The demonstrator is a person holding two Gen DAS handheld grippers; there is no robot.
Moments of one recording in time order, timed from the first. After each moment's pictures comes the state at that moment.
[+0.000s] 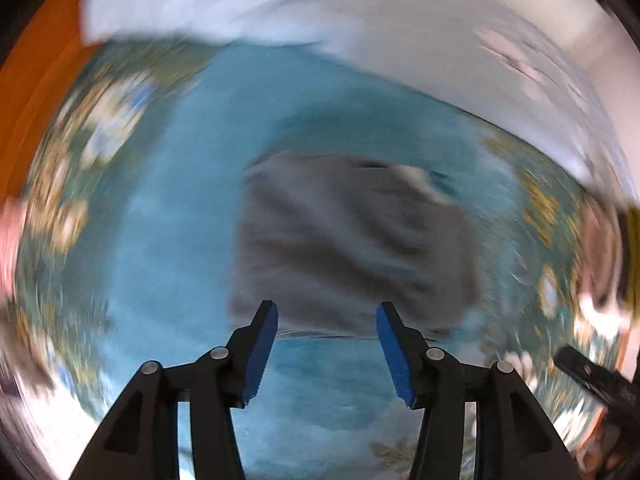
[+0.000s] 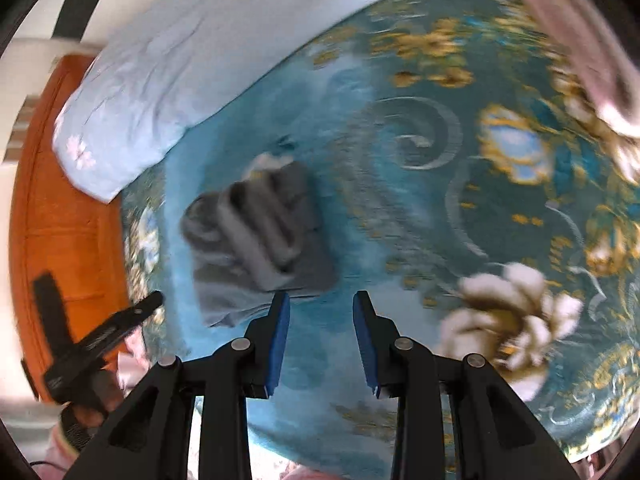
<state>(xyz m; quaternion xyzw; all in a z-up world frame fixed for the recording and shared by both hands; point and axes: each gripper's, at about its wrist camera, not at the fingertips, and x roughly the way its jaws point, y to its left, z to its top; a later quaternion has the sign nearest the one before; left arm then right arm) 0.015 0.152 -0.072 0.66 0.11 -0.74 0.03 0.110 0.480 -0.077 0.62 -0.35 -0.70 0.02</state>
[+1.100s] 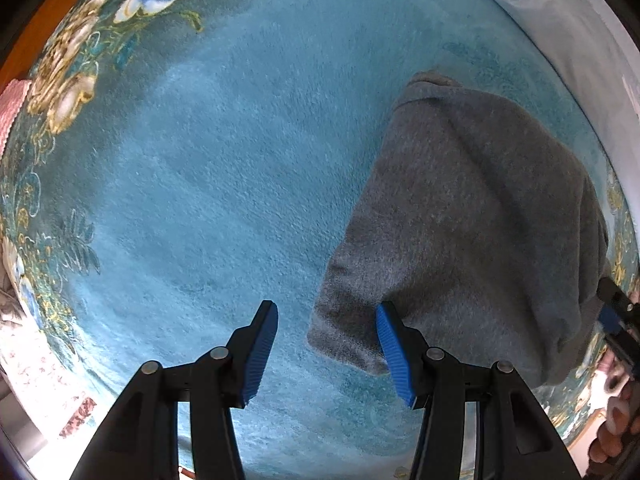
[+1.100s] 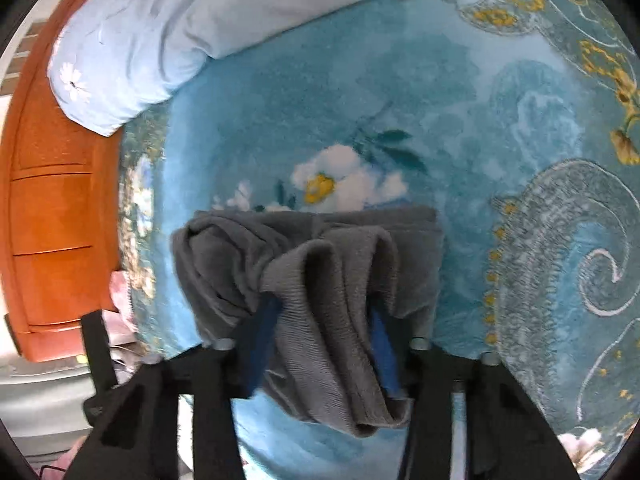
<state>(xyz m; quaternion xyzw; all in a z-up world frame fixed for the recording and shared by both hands) 0.001 0.085 -0.180 0.74 0.17 -0.65 0.10 -0.047 0.408 -0.169 0.68 -0.29 -0.66 0.14</state>
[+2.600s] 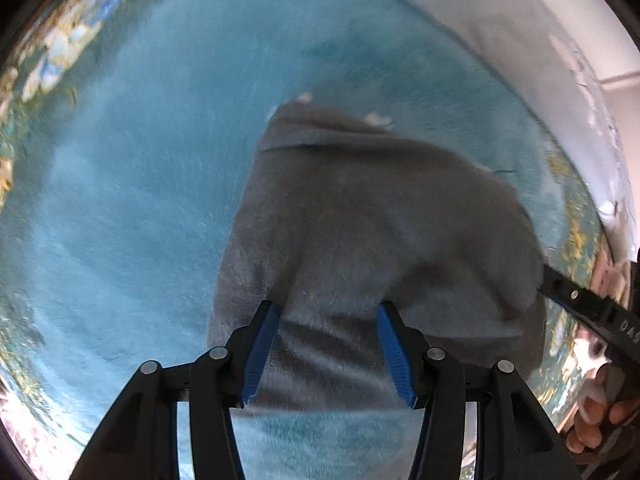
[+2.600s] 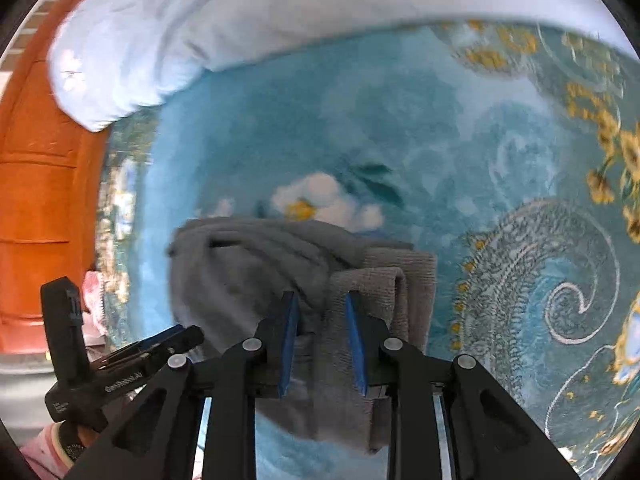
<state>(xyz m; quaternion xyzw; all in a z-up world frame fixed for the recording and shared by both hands) -0.050 0.139 -0.193 0.72 0.16 -0.68 -0.02 -0.054 0.414 -0.189 0.68 -0.23 -0.69 0.10</state>
